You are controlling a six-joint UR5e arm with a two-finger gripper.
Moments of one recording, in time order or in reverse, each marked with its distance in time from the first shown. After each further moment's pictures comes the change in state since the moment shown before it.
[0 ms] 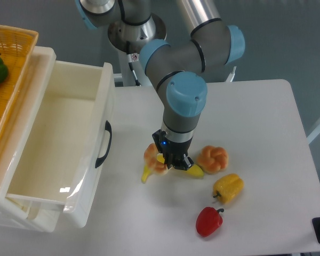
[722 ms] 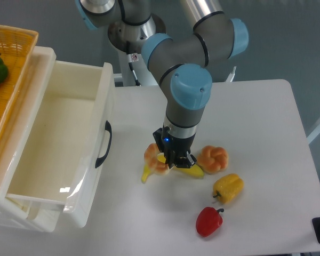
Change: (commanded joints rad) arm -0.003 0.014 0.009 0.000 0.003 -0.103
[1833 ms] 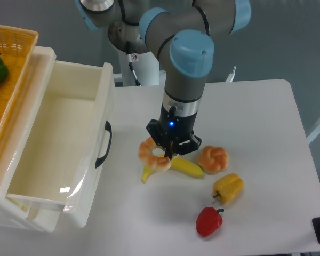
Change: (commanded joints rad) arm 0.012 0.113 0.012 0.003 -0.155 -0.477
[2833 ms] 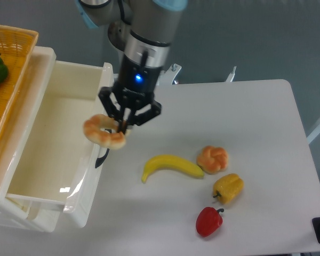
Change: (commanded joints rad) arm -0.124 0.161 -0.038 0.000 -0.173 -0.269
